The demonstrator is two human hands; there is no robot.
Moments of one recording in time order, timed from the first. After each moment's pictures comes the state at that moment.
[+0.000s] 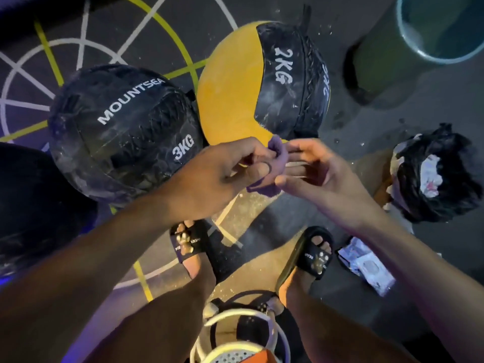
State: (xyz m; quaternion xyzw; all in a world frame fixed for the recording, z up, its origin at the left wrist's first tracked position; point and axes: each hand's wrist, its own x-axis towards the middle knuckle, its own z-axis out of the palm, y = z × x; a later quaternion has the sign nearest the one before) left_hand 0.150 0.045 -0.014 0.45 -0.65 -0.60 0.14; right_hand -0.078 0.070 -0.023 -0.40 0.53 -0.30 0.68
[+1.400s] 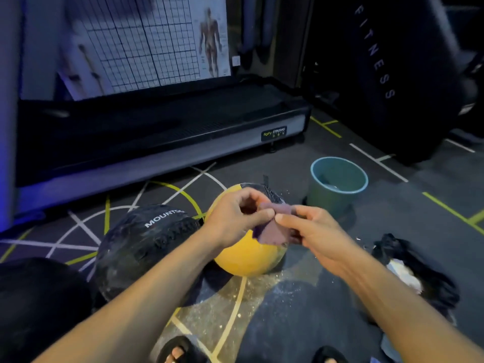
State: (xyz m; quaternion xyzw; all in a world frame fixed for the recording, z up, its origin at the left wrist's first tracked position) left_hand 0.101 0.104 0.065 0.44 -0.66 -0.47 0.38; right_hand -0.092 0.139 0.065 -0.46 0.53 -0.40 0.59
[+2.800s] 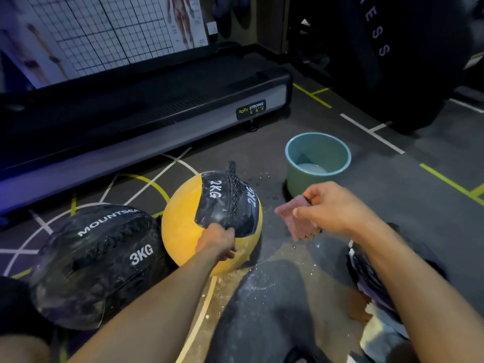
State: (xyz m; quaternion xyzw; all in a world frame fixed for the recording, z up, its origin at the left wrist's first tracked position) left_hand -0.022 0.034 -0.095 0.77 -0.47 -0.42 0.08; right_hand -0.259 0.065 0.029 -0.58 0.72 -0.16 0.34
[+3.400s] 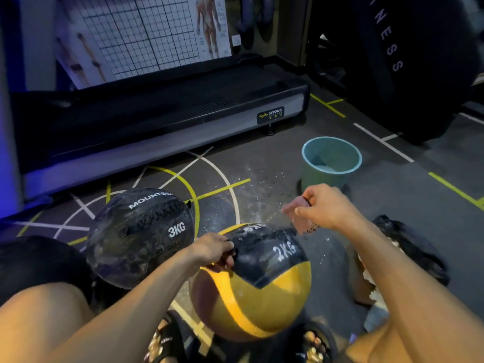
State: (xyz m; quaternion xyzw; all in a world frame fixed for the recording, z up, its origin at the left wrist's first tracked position) left_hand 0.069 0.139 -0.043 0.66 -0.50 -0.55 0.08; right_hand -0.213 0.110 0.031 -0.65 0.70 -0.12 0.26
